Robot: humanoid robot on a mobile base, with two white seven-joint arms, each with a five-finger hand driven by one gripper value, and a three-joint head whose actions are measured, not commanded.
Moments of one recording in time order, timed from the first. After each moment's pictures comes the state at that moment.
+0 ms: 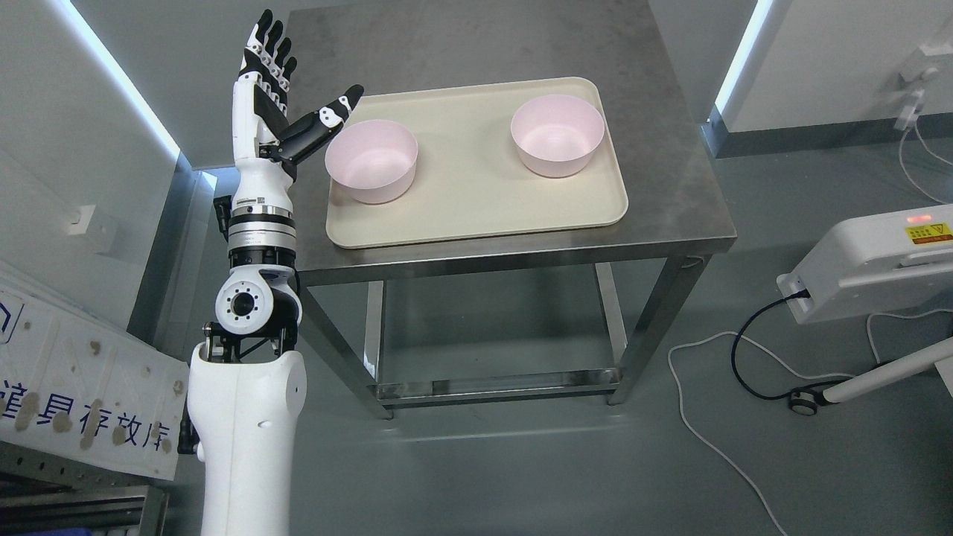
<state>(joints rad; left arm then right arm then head) -0.48 0.00 0.01 -1.60 0.07 0.00 0.08 0.04 0.00 0.00 0.00 0.00 -0.25 0.00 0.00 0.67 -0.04</state>
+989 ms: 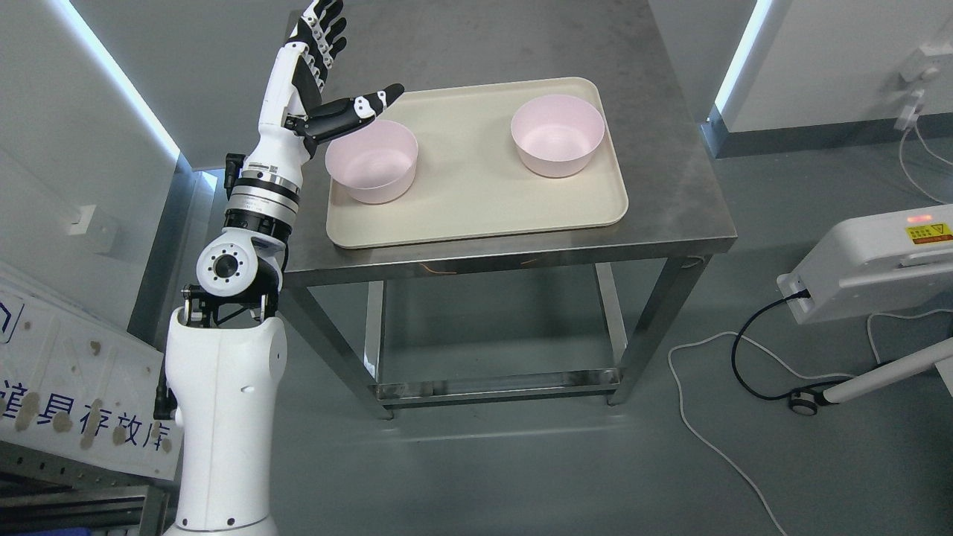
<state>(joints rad) -0.58 0.07 0.00 -1.53 0.01 0.07 -0.23 0.04 0.00 0.00 0.00 0.00 -0.25 0.00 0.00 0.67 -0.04</state>
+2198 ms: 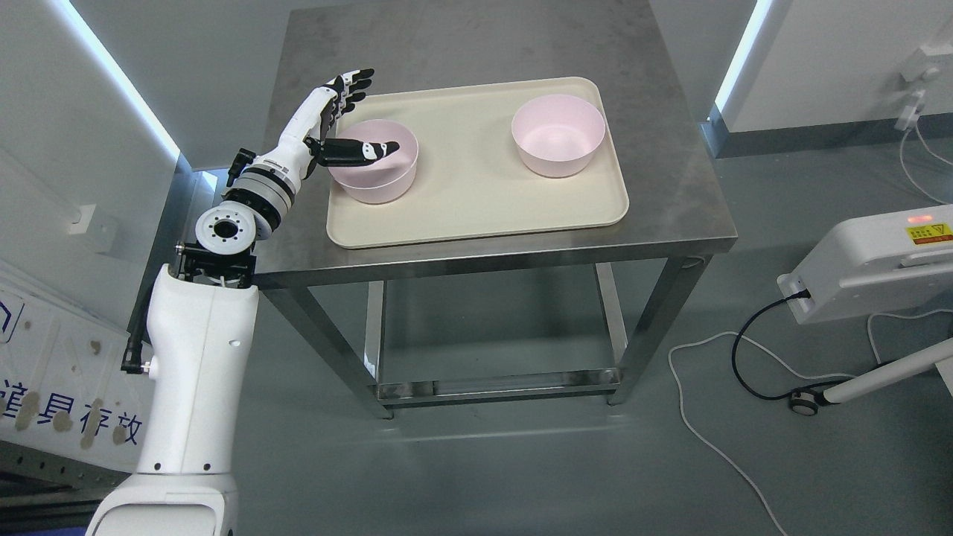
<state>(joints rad) -0.72 0.18 -0.09 -1.21 -0.22 0.14 -0.37 0.04 0.00 0.00 0.00 0.00 -0.25 0.00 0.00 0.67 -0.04</state>
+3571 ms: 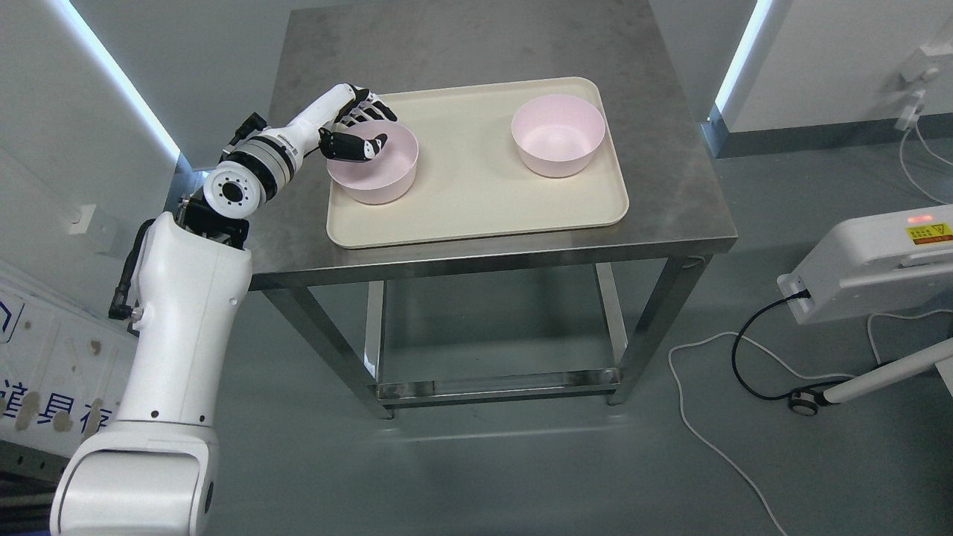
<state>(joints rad) -0.87 0.23 -0.18 -1.04 -0.52 0.01 -0.52 0.04 0.00 0.00 0.00 0.00 -0.25 0.00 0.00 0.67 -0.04</state>
